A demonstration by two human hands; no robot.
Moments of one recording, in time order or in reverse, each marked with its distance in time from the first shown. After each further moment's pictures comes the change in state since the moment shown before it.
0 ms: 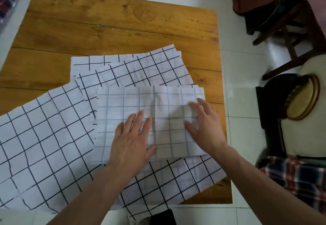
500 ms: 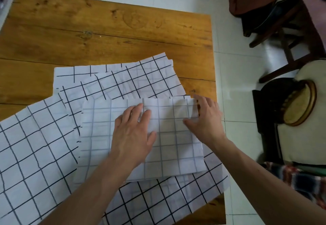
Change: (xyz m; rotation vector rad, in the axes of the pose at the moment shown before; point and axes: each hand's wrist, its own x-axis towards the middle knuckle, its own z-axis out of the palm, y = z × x) left_hand 0.069 0.022 -0.025 -0.090 0.209 -0.002; right_hand 0.058 0.016 -0.026 0.085 0.009 0.179
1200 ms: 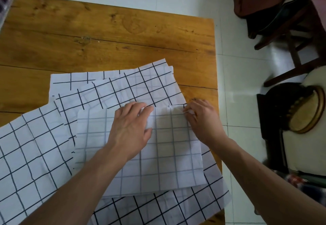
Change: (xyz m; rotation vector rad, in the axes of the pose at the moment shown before) left_hand 0.045 -0.011 -0.003 -0.021 0.064 0.114; right_hand 0.039 0.010 0.004 0.034 0.092 -0.375
